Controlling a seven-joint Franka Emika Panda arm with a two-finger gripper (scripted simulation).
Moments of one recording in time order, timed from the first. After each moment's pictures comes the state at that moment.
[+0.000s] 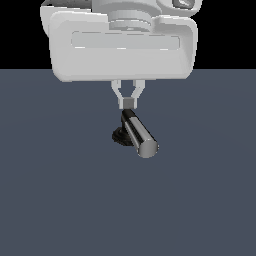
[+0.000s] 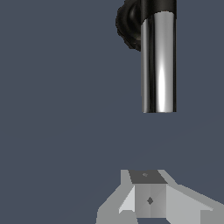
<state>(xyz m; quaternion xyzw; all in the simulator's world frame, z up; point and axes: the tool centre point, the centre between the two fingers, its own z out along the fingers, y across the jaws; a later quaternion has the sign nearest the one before) -0.187 0.001 0.241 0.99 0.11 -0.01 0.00</state>
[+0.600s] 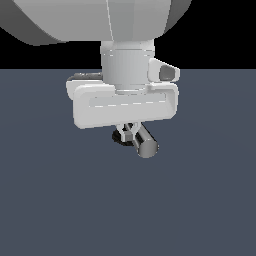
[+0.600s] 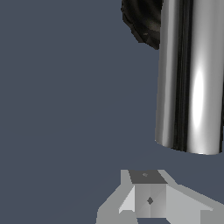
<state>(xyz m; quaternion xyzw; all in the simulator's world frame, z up) -0.158 0.000 0.158 0.99 0.14 0.00 0.00</state>
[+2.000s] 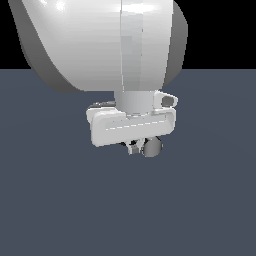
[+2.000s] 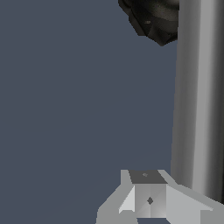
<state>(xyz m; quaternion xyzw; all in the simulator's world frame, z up) -0.130 -0.015 0.103 0.99 0.16 0.00 0.00</state>
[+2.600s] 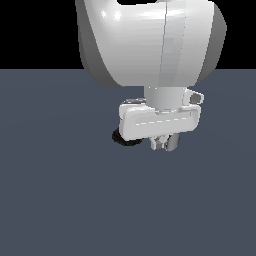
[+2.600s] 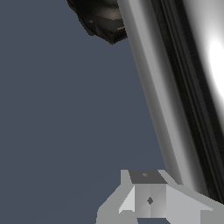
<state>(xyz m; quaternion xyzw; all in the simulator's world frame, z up) -0.113 -0.079 0.105 0.99 0.15 0.00 0.00</state>
